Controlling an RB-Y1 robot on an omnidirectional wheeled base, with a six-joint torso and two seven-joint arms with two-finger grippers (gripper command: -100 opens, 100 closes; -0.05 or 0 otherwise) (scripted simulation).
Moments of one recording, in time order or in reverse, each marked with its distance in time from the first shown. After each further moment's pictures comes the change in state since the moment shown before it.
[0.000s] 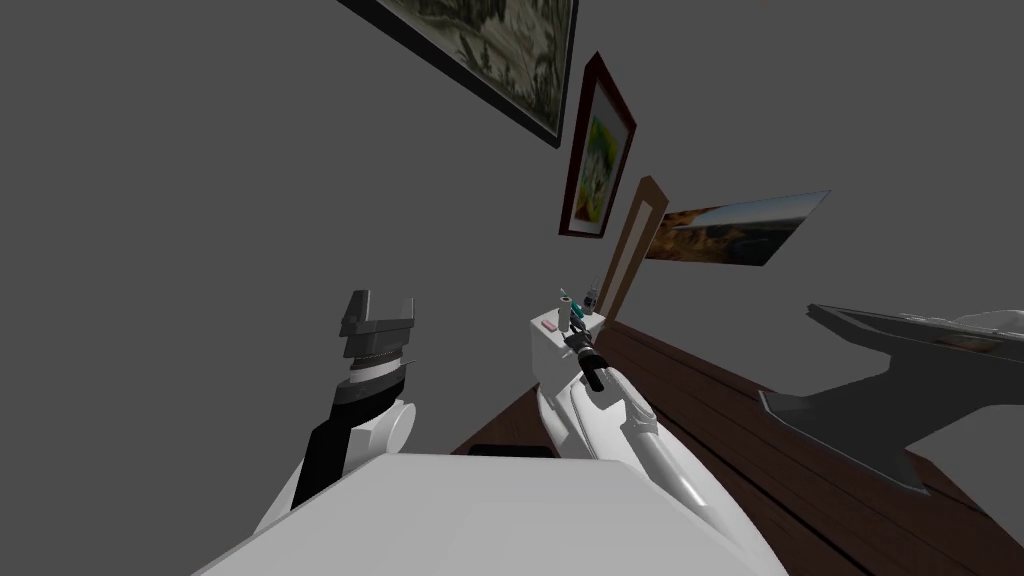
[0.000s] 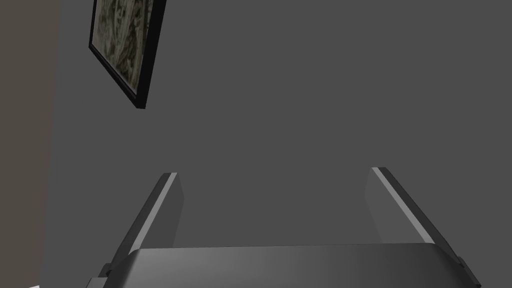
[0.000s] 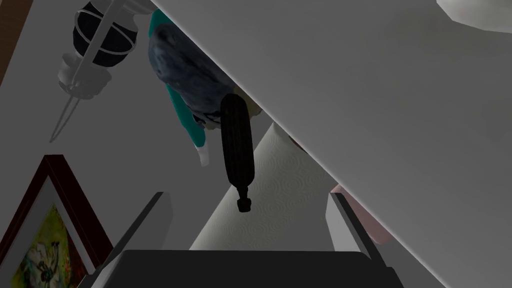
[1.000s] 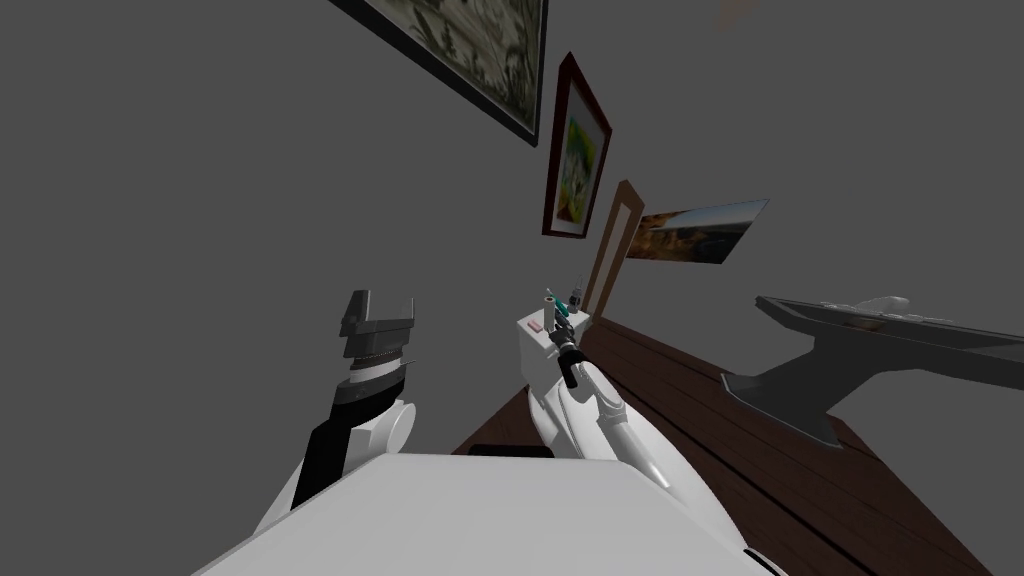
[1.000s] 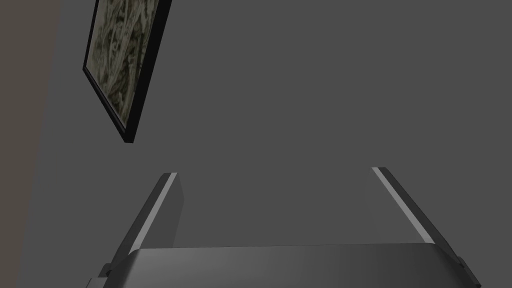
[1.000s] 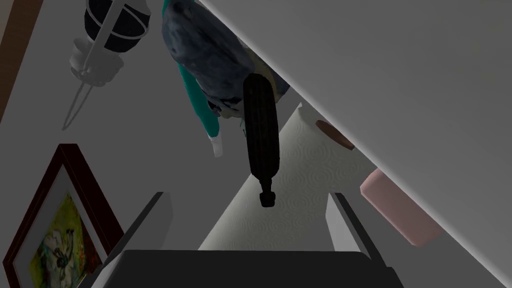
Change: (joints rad) left arm 0.000 0.000 0.000 0.000 0.000 0.000 0.000; right arm -0.052 0.063 0.156 -0.042 0.291 0.122 -0.229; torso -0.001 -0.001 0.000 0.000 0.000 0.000
